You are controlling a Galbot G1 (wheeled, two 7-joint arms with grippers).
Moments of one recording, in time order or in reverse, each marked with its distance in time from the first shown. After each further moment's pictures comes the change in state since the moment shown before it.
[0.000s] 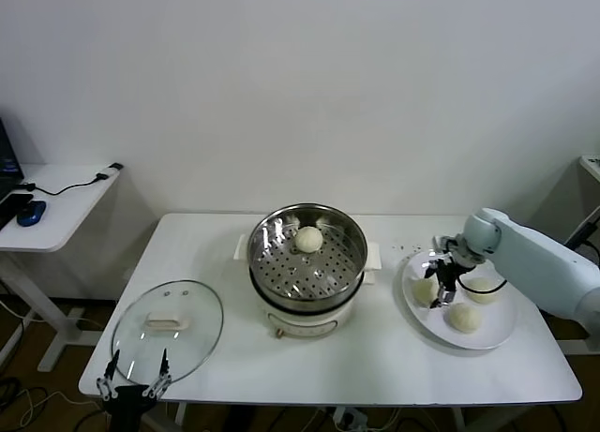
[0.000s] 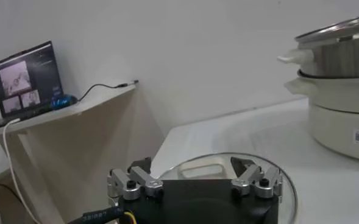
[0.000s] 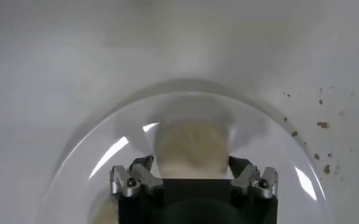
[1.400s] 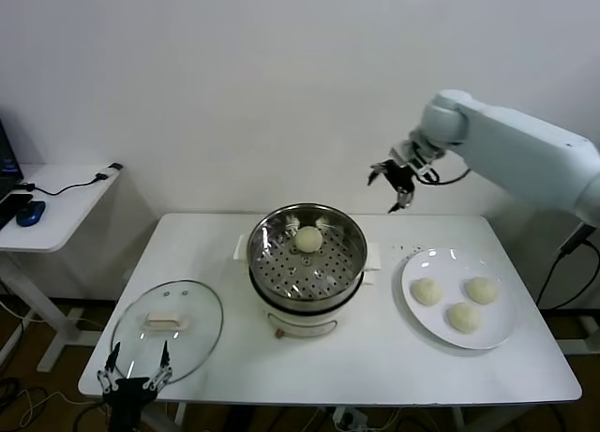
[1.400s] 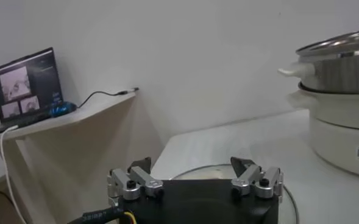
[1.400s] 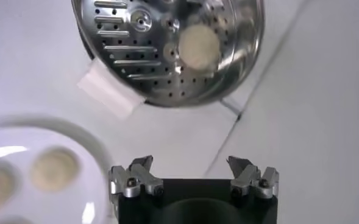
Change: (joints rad) left arm -0.014 -0.001 0.003 -0.020 -0.011 0.007 0.002; right arm 0.511 0.030 -0.360 0.173 0.203 0.149 -0.008
